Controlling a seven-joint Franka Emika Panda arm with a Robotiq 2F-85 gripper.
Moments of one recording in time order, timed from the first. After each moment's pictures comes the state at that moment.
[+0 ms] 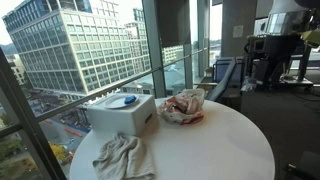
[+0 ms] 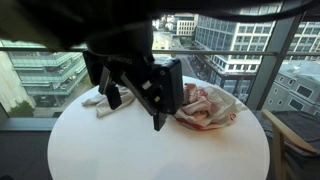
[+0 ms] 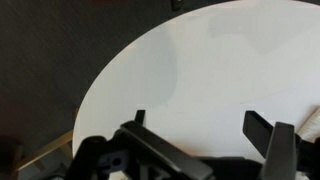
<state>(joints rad) -0.14 -0.79 -0.13 -2.81 -0.14 2.15 -0.10</state>
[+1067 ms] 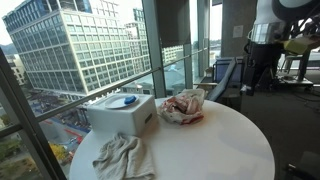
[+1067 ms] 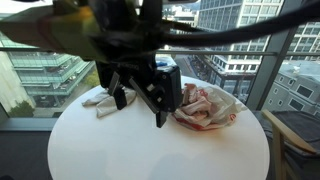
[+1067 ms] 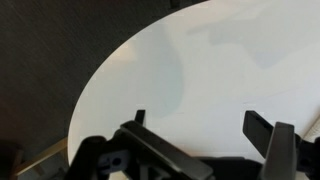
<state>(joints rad) -0.12 -0.65 -0.09 -2.77 -0.13 2.21 -0.05</state>
